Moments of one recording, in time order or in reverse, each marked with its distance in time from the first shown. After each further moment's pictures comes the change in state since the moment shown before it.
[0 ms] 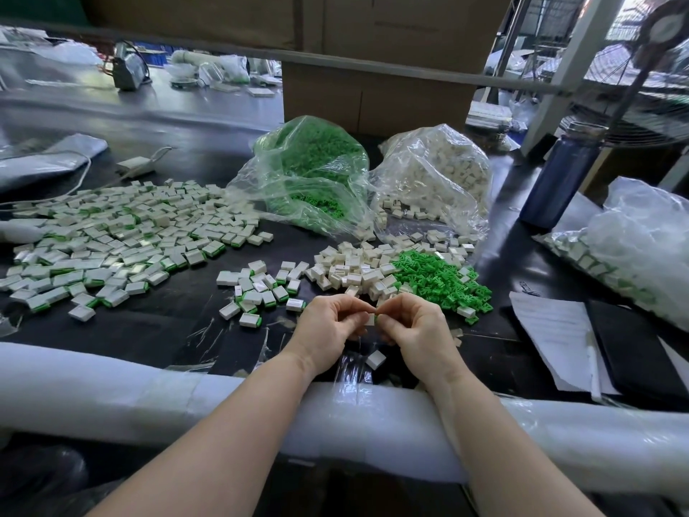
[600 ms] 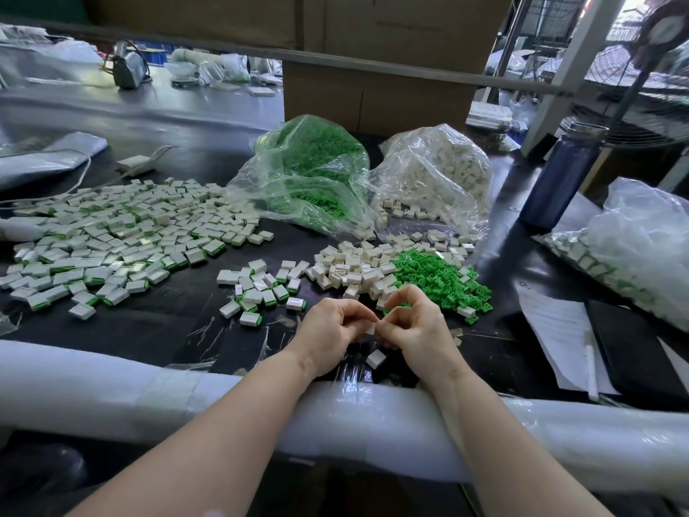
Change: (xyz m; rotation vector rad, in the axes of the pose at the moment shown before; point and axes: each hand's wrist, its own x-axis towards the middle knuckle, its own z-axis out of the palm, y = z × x) left_hand 0.000 -0.003 0.001 0.126 -0.044 0.002; right_hand -0.001 0.003 -0.002 0.078 -0.058 0.038
